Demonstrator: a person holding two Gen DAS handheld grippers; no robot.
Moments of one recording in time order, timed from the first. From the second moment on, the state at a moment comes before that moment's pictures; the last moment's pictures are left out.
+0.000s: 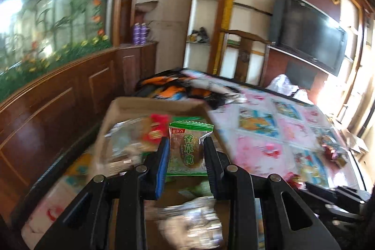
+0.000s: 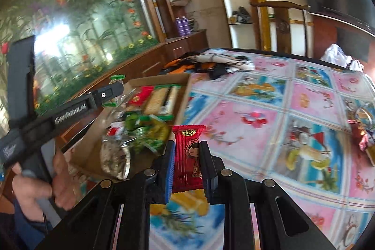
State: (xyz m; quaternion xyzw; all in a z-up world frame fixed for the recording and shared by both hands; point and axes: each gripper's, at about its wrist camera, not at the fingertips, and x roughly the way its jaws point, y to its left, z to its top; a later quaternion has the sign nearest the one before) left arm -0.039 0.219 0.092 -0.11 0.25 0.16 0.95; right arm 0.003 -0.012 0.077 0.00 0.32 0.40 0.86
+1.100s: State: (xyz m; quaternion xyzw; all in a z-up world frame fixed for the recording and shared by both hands) left arm -0.025 0.268 0.041 -0.15 0.35 0.19 0.91; right arm -0.018 0.075 0.039 -0.05 0.35 0.42 0.84
